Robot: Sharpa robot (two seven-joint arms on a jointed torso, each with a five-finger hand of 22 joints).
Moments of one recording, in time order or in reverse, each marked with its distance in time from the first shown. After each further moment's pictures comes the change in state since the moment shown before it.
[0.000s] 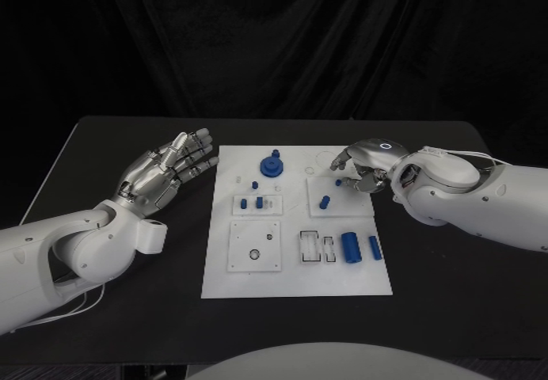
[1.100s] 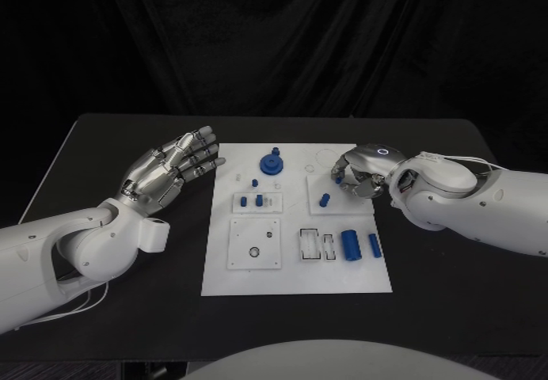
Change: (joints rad) left arm -0.003 0.008 0.000 0.006 0.010 0.015 0.003; left_hand 0.087 0.011 0.016 -0.027 0.087 0.002 0.002 0.000 -0.004 0.007 0.014 0.024 0.002 0.048 0.041 0.054 0.008 -0.017 0.082 0.017 0.023 0.048; right arm -0.027 0.003 0.001 0.006 0.000 -0.003 0.007; right_hand 0.005 0.014 0.026 -0.062 -0.044 0.117 0.012 0.077 0.063 0.029 -0.015 0.167 0.055 -0.004 -0.004 0.019 0.016 0.000 -0.025 -0.004 0.049 0.000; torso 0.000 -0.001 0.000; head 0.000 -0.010
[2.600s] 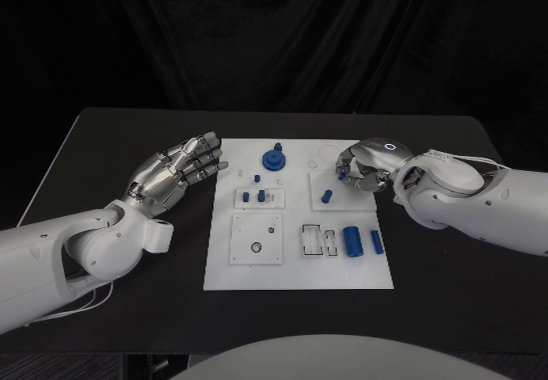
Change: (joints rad) left arm -0.036 0.012 0.000 -0.030 0.001 0.018 0.001; left_hand 0.016 0.000 0.008 -0.008 0.012 0.003 0.018 0.000 0.000 -0.004 0.003 0.000 0.000 0.007 0.007 0.004 0.000 0.000 0.010 0.003 0.000 -0.004; right arm -0.002 -0.009 -0.002 0.006 0.000 -0.070 -0.006; right_hand 0.007 0.062 -0.071 0.025 -0.020 -0.016 0.008 0.227 0.124 0.052 -0.029 0.069 -0.015 0.023 -0.013 0.024 0.018 0.000 0.023 -0.009 0.036 0.001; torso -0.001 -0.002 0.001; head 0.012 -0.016
